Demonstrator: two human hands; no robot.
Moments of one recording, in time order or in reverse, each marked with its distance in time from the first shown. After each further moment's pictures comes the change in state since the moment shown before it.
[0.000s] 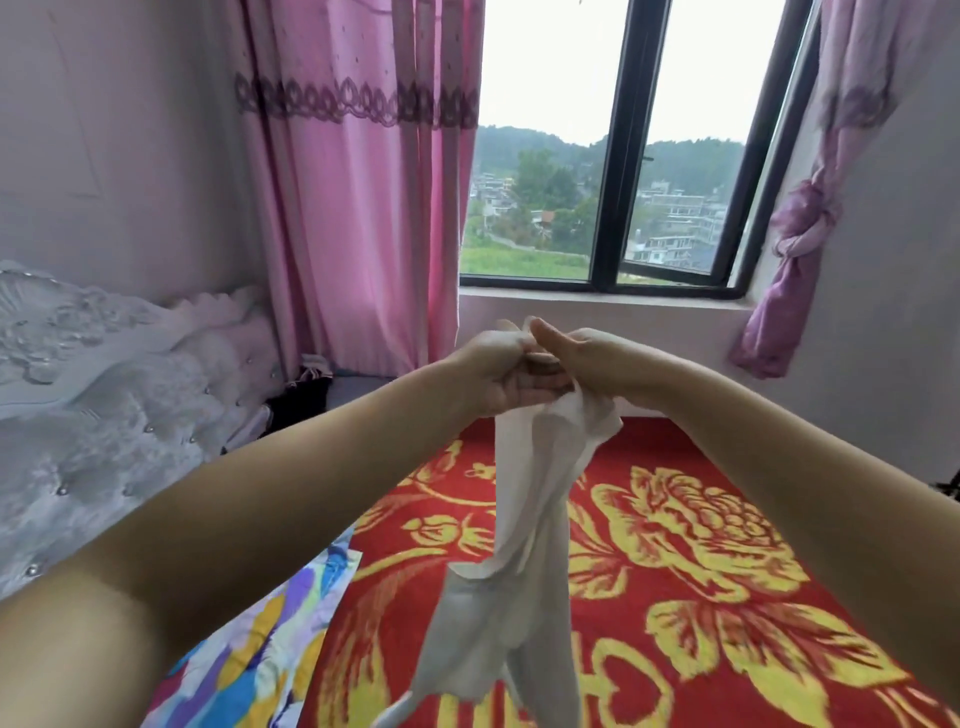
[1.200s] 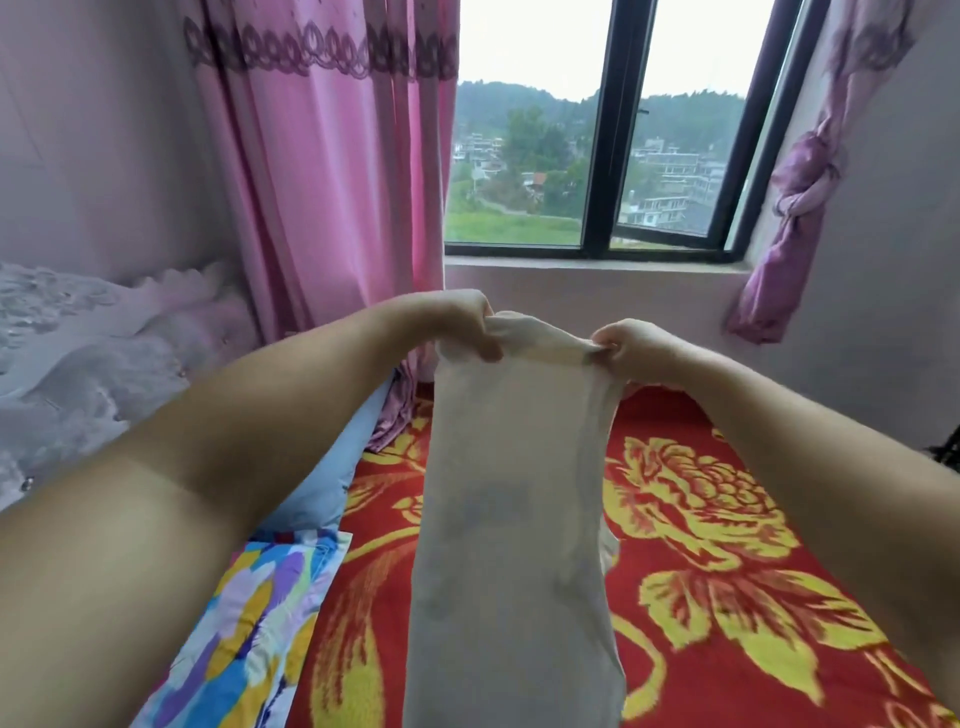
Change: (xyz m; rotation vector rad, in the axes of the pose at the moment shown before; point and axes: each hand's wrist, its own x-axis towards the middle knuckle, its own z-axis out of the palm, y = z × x) left_hand 0.088 0.030 -0.051 1.516 0.060 0.086; right_hand 0.054 0.107 -0.032 -0.216 0.118 0.123
